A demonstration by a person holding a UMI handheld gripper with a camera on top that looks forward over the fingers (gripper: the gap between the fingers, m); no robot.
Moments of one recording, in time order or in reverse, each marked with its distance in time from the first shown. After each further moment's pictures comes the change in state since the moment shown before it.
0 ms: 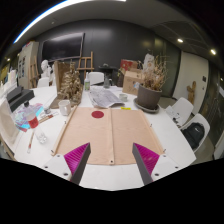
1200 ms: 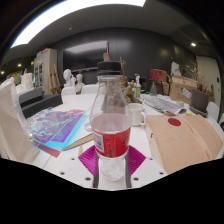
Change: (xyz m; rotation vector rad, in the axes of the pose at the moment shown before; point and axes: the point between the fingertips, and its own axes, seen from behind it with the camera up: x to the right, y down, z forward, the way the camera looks) arm -0.408 -0.011 0.157 0.176 -0.228 0.027
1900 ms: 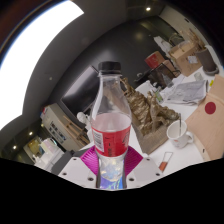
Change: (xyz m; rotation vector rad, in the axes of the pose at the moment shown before) arm -0.081 -0.218 0.069 0.153 -0.296 0.636
